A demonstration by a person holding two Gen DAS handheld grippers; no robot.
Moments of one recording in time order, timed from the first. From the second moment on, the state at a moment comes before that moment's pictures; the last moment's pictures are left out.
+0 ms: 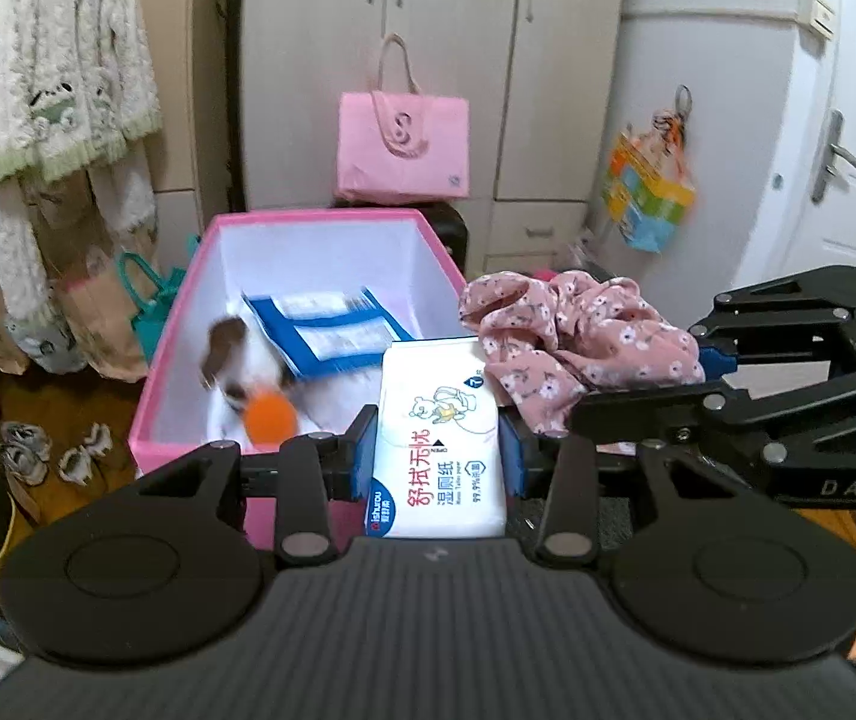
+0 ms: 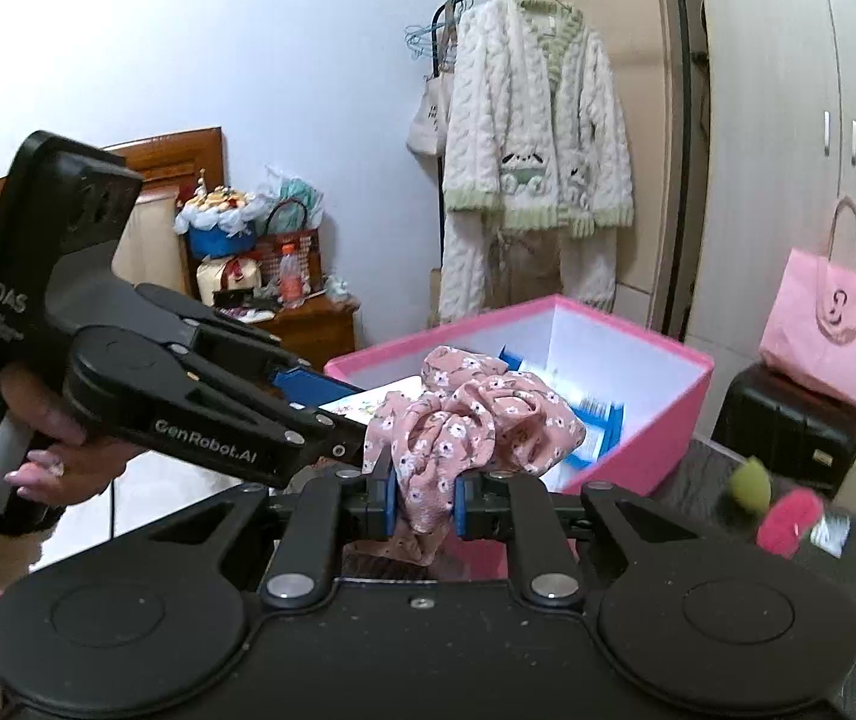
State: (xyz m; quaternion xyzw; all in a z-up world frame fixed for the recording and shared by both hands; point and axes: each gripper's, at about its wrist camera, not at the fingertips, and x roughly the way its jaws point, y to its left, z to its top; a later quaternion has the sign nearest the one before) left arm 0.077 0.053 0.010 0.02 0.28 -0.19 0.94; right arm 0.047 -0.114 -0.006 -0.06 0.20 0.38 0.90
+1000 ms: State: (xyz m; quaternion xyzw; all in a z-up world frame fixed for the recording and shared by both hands) left arm 0.264 0.086 -0.006 0.02 0.35 -0.10 0.93; right arm 0.245 -0.053 -0.041 -0.06 0.31 0.30 0.90
